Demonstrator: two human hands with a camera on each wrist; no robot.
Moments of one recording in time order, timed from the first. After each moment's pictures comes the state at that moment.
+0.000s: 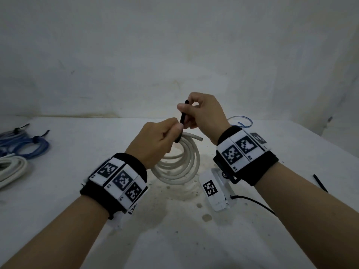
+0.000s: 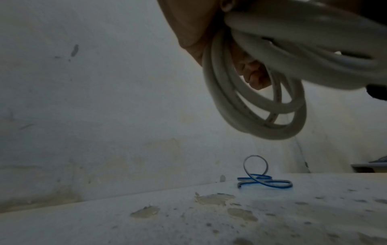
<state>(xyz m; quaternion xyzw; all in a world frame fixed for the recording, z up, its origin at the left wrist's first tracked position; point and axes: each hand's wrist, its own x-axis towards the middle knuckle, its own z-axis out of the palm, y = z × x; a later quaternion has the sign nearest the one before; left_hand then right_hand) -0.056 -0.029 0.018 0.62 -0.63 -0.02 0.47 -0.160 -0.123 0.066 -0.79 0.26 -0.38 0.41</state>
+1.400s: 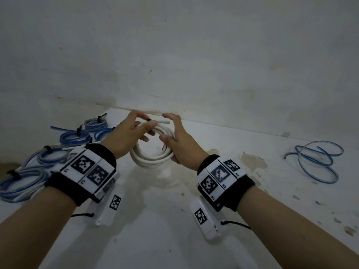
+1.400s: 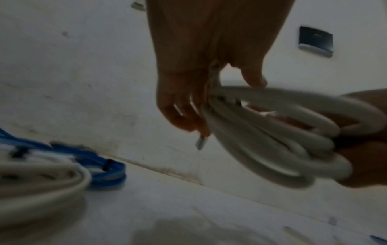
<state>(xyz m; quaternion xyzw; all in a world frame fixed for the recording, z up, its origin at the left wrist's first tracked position) 0.116 0.082 0.020 0.75 -0.37 -0.11 0.53 0.015 -0.039 0.008 -0.87 0.10 -0.16 0.46</state>
